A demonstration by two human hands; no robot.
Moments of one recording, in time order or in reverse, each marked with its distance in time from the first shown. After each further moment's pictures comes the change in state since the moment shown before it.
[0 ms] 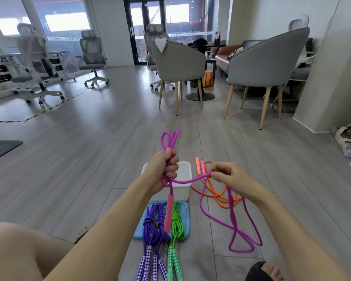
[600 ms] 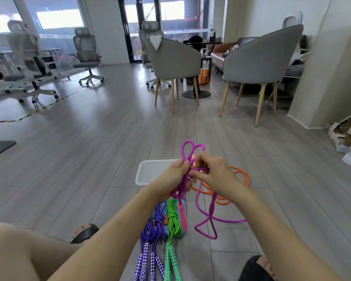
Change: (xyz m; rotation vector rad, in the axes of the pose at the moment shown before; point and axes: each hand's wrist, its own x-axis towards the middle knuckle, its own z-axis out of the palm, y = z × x) left_hand -0.016 -0.038 0.029 0.517 -0.170 0.012; right_hand 0.010 -0.013 0.033 -0.288 0.208 -0.289
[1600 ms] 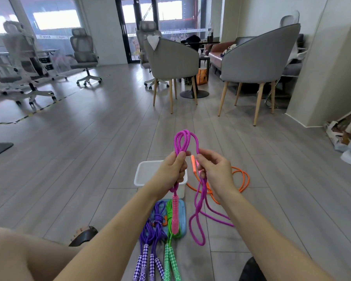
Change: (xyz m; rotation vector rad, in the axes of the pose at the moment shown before) left_hand 0.008 0.002 -0.008 0.080 0.158 0.179; right_hand 0.006 -0.002 0.027 0.818 0.437 0.503
